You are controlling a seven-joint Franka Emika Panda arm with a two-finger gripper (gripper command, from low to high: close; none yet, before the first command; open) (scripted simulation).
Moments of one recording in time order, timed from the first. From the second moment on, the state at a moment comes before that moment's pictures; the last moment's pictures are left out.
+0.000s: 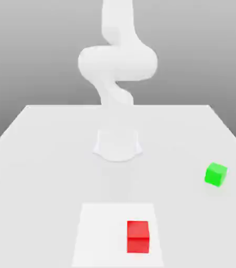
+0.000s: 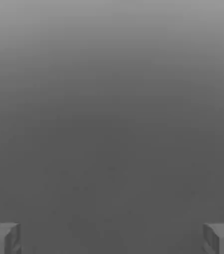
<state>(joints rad) 0.00 -0.71 0.01 -2.33 -0.01 2.34 0.81</state>
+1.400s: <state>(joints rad) 0.03 0.14 0.10 -2.59 -0.03 2.73 0.94</state>
